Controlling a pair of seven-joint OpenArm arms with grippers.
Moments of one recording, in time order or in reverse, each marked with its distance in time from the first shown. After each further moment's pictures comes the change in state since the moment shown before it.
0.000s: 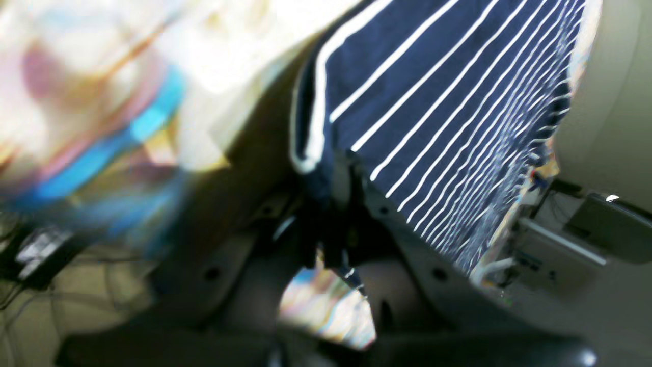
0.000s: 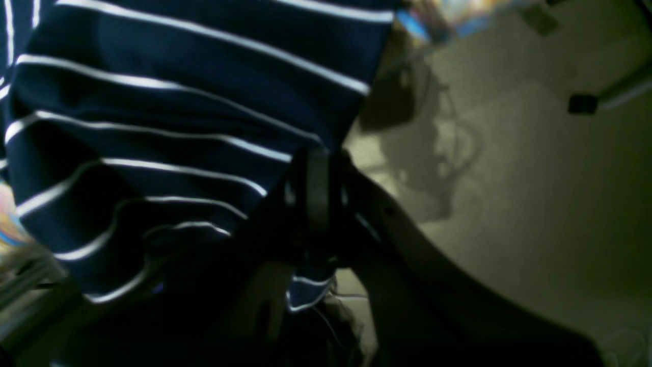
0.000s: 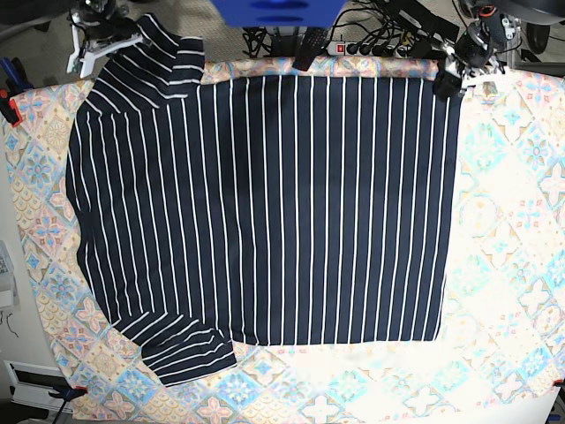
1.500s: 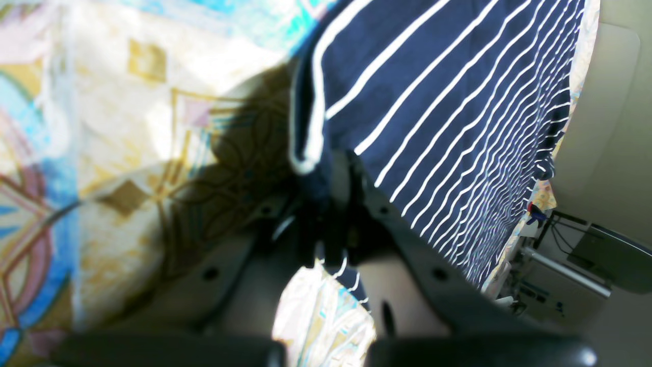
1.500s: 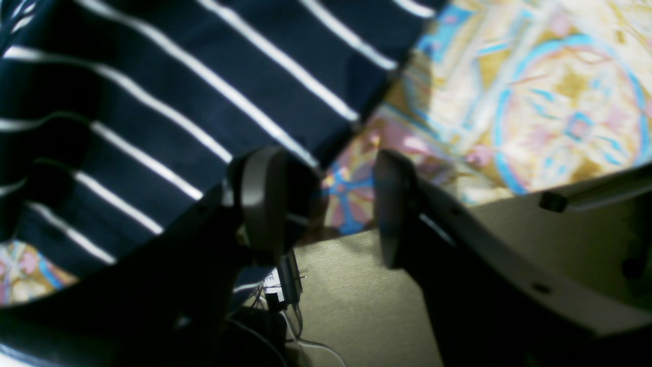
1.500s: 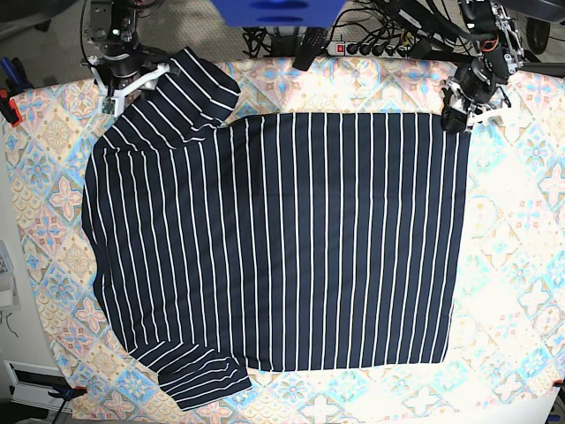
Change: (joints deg) left arm -12.0 0.4 -0.7 -2.2 4.2 3.5 -1.5; right arm 9.3 -0.1 -9.8 2.1 -12.6 -0.4 -0.3
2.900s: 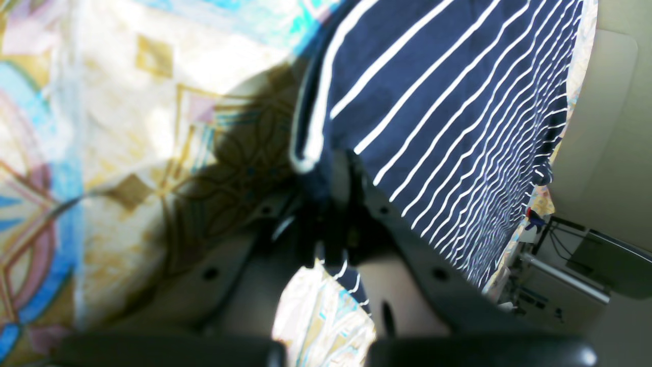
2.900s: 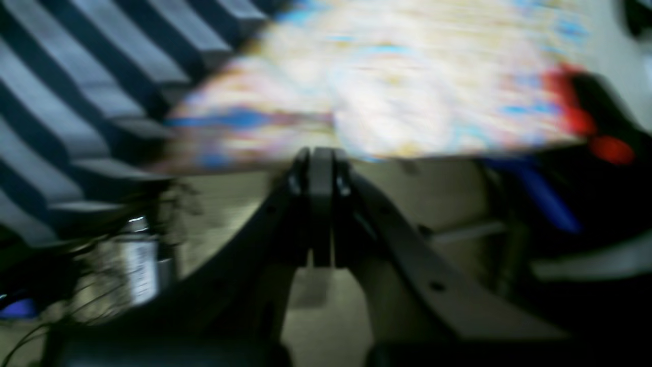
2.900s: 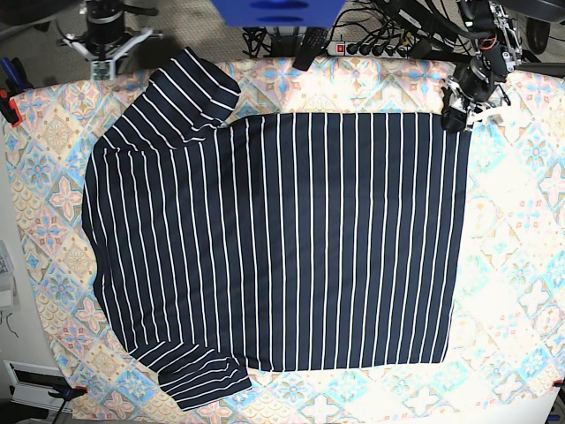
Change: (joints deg) left arm 0.2 0.5 0.0 0.2 -0.2 -0.1 -1.3; right arm -12.2 1.6 0.9 2.8 -15.0 0.4 16.3
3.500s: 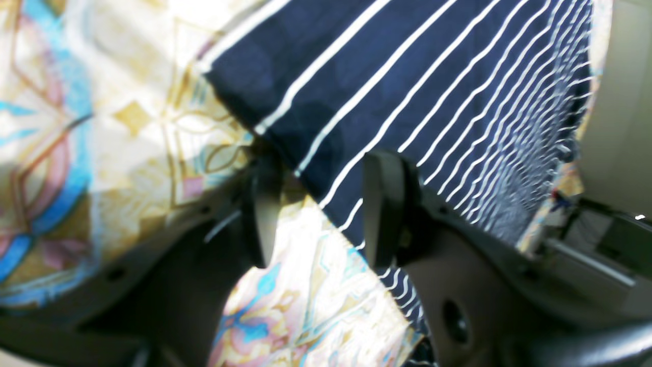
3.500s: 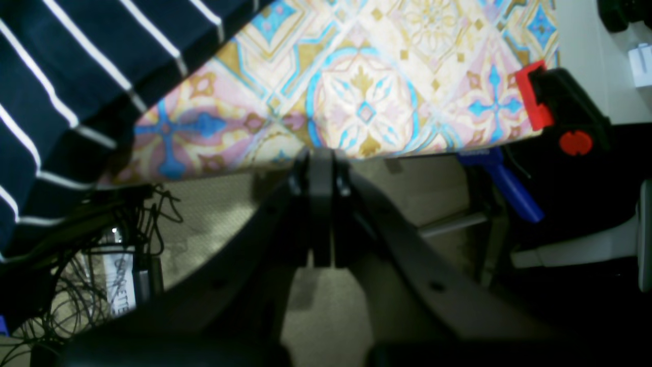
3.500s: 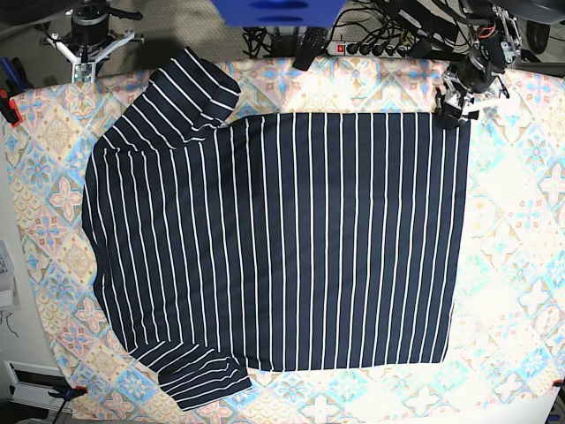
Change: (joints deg) left arm 4.9 0.6 0.3 7.2 0.4 0.8 0.5; right arm 0.5 -0.1 6.1 -1.2 0.0 -0.2 0.2
